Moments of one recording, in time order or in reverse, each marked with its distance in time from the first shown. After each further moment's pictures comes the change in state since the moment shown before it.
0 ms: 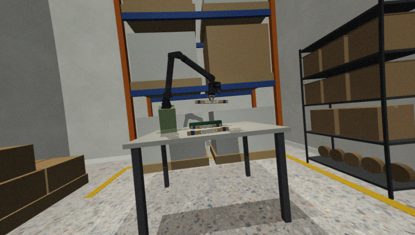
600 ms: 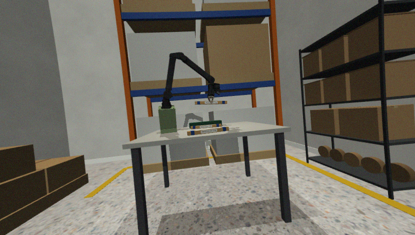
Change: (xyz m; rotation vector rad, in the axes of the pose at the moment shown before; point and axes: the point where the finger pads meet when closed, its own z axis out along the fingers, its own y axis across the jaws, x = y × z) arm 0.001 0.039 0.005 0.005 -0.001 0.001
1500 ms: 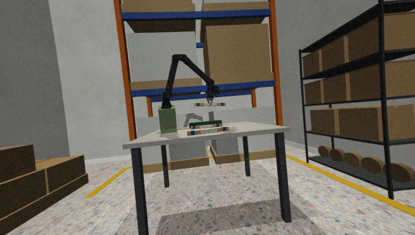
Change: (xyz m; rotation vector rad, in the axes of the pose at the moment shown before) arm 0.003 0.055 0.015 0.012 0.010 0.000
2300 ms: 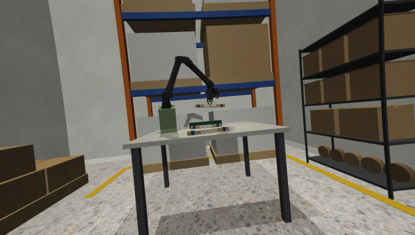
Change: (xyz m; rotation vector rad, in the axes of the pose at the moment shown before) arm -0.005 0.057 0.010 0.007 -0.004 0.001
